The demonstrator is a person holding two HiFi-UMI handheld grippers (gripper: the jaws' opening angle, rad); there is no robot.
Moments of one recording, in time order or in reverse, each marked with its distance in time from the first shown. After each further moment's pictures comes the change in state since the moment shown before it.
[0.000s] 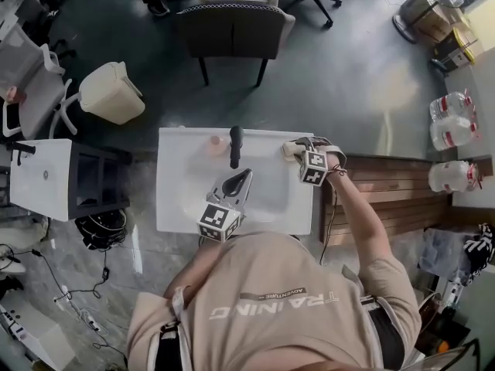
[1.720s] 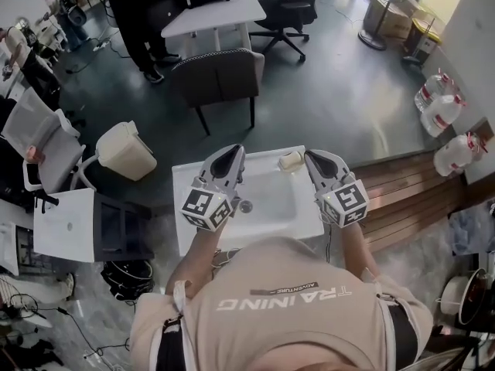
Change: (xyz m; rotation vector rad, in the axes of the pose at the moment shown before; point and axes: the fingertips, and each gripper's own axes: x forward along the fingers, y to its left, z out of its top) left arm -0.060 -0.047 0.188 0.172 -0.317 -0.152; right arm -0.346 0.000 0.099 0.856 -0.866 -0.624
